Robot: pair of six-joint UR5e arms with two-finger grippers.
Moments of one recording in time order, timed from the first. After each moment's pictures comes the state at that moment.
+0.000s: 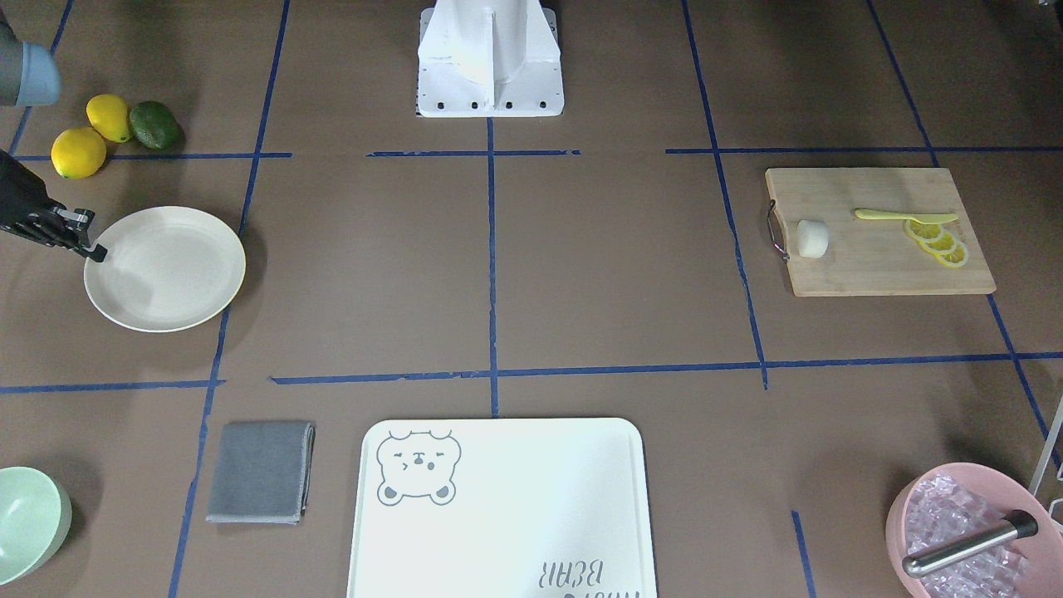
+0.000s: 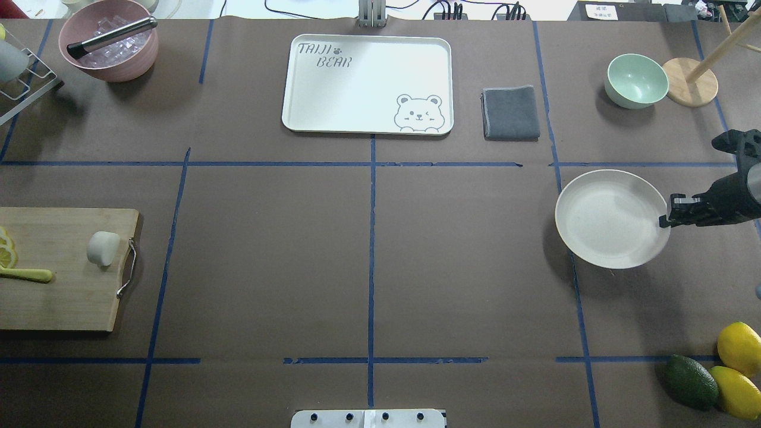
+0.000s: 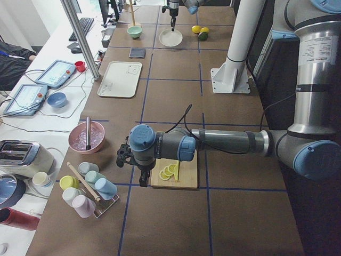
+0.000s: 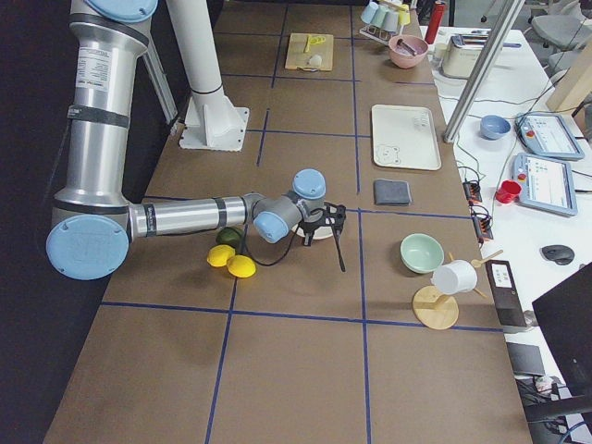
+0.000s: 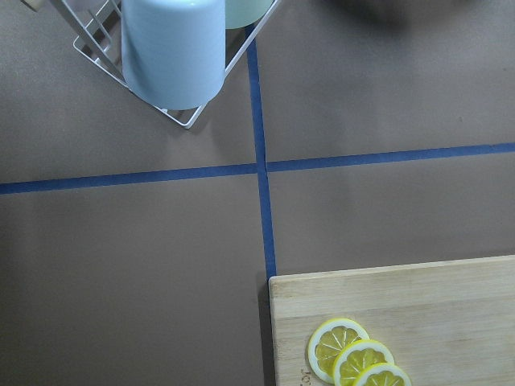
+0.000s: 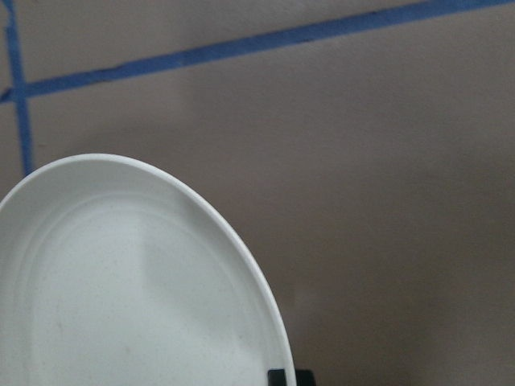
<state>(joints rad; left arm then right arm) -1.58 -1.53 -1.64 -1.64 -2.42 0.02 1.00 -1.67 1.77 -0.91 2.27 1.07</state>
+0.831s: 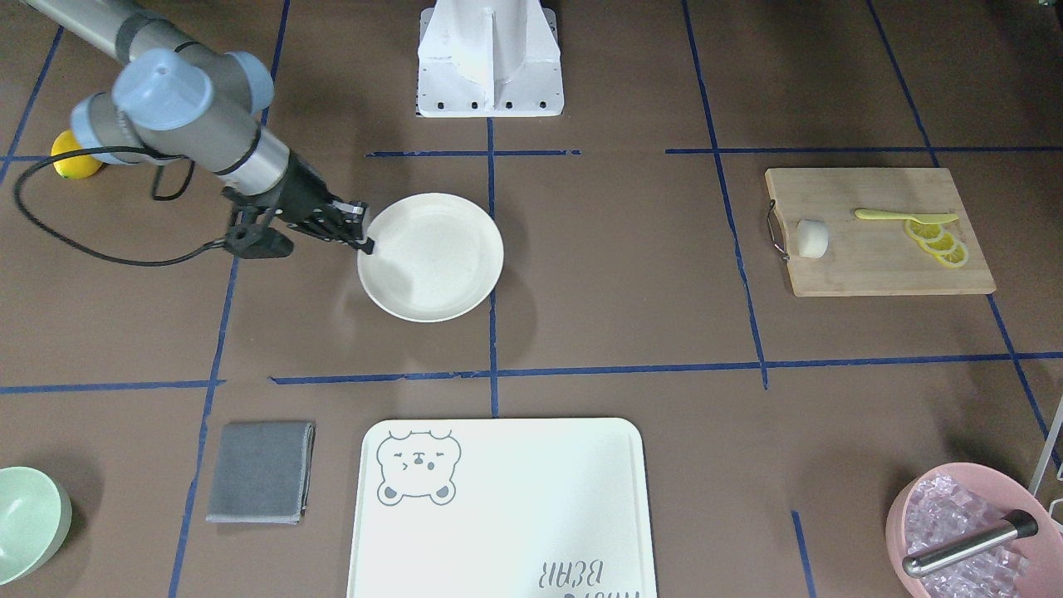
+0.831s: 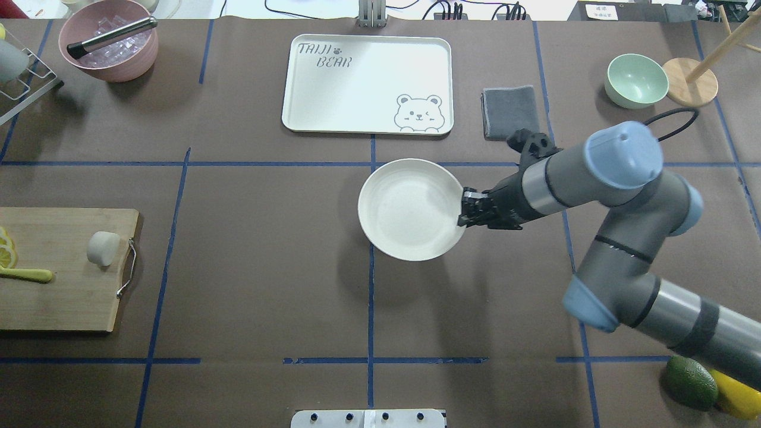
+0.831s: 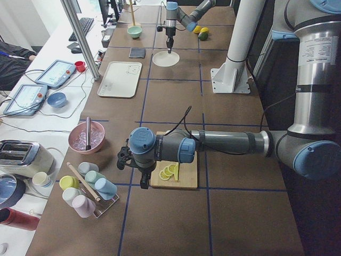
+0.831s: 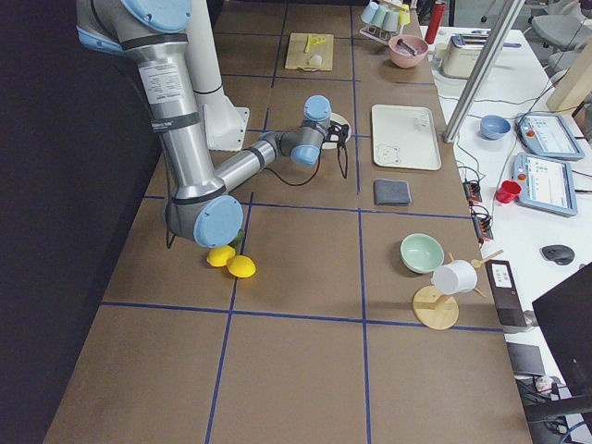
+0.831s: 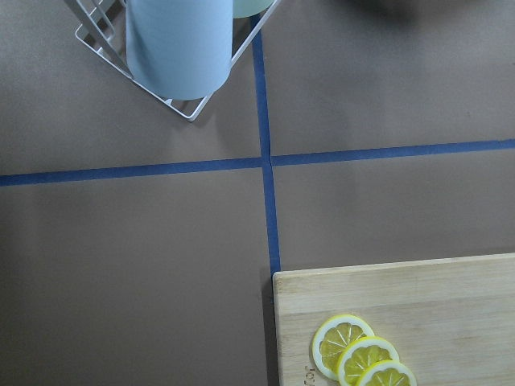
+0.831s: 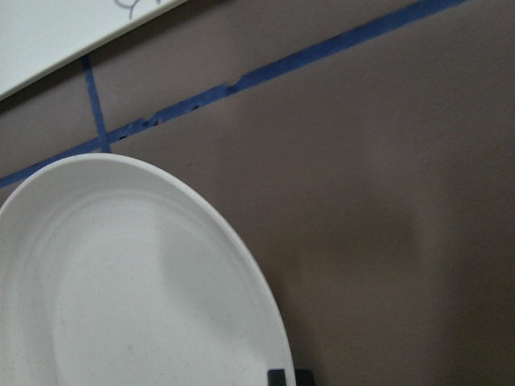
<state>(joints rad) -1.58 -1.53 -1.62 -1.64 -2.42 0.02 0.60 -1.21 1.70 -0.89 2.05 1.60</state>
